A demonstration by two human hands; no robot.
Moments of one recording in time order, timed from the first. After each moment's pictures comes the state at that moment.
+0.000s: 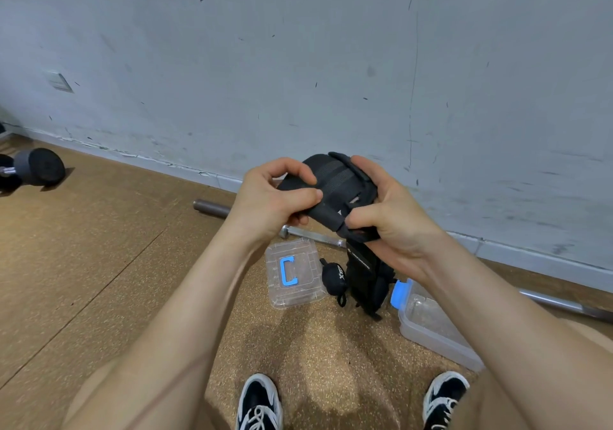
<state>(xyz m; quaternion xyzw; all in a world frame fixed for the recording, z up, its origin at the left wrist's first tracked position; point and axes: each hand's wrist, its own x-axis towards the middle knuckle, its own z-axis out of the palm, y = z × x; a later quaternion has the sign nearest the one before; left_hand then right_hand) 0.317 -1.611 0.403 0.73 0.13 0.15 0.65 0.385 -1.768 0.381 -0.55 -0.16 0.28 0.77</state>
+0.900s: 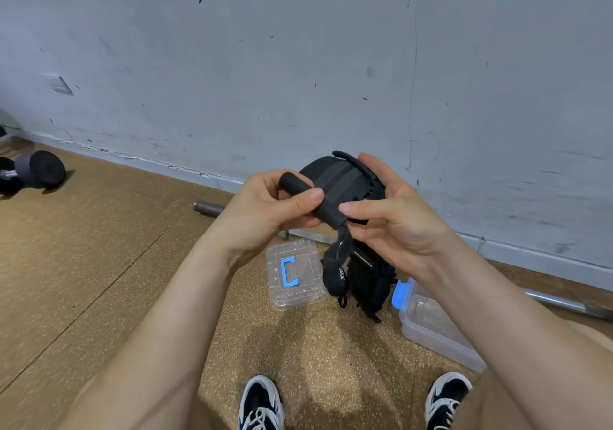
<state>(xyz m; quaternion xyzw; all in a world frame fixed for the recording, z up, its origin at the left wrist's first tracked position) 0.314 -1.599 0.399 0.68 0.04 0.06 0.73 0.382 -1.774 0.388 -0.46 -0.12 0.32 0.82</state>
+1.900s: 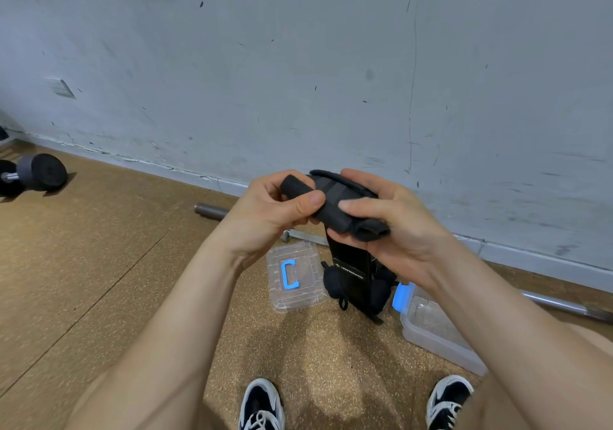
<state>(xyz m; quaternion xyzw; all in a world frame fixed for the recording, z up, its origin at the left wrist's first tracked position) 0.319 -1.598 0.393 0.67 -0.01 0.06 0.74 0.380 -1.775 0.395 -0.48 -0.11 0.35 0.79</state>
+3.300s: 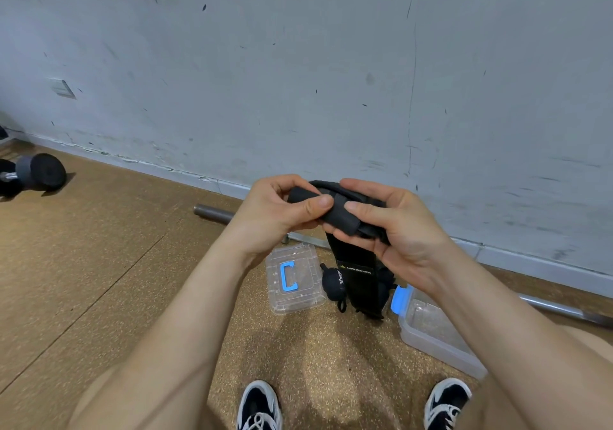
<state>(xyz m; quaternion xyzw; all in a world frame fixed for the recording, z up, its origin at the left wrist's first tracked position) 0.322 -1.603 0.392 0.71 0.04 0.09 0.70 0.375 -1.778 0.392 -0.49 -0.10 0.32 0.80</state>
